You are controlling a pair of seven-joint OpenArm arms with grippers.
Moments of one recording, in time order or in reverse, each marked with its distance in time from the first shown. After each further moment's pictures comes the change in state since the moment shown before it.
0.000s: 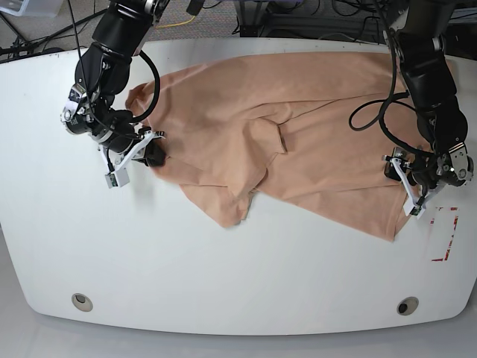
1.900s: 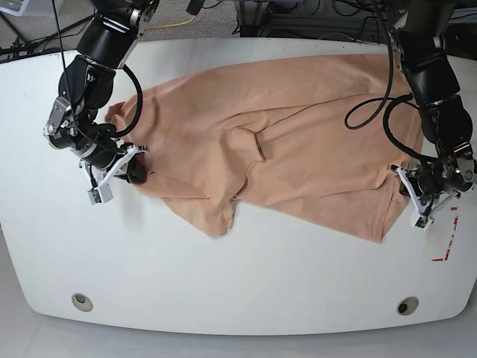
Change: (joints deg) left arm 0.8 -0.4 0.0 8.6 0.0 0.0 -0.5; right arm 3.8 4.7 -0.1 0.1 0.0 0.0 0.0
